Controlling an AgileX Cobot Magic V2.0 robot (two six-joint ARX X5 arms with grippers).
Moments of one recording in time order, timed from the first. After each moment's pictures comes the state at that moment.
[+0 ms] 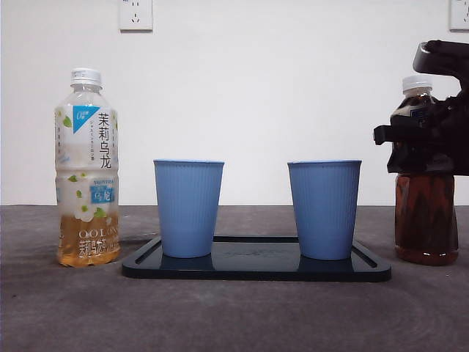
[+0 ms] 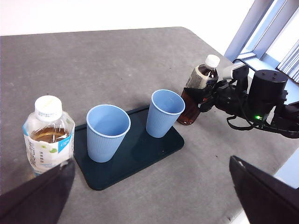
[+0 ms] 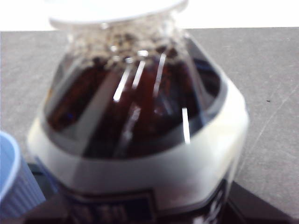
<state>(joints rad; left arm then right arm) -0.30 0.59 1.09 -0.89 0.44 -0.10 0.29 1.35 0.39 0.71 0.15 0.17</state>
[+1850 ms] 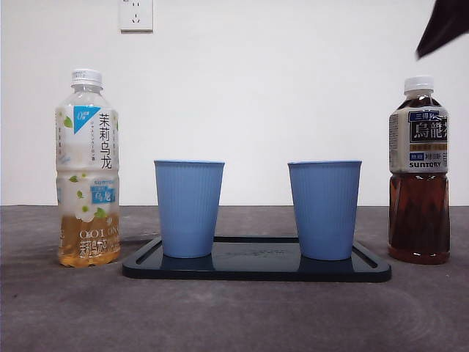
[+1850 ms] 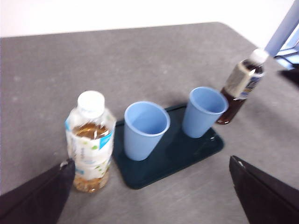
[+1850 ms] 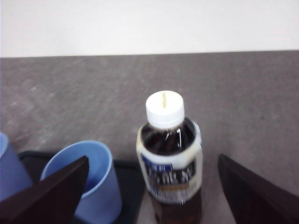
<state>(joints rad) -0.30 0.62 0.99 -0.79 0.30 -0.07 0.31 0.67 0.58 -0.19 0.05 0.21</state>
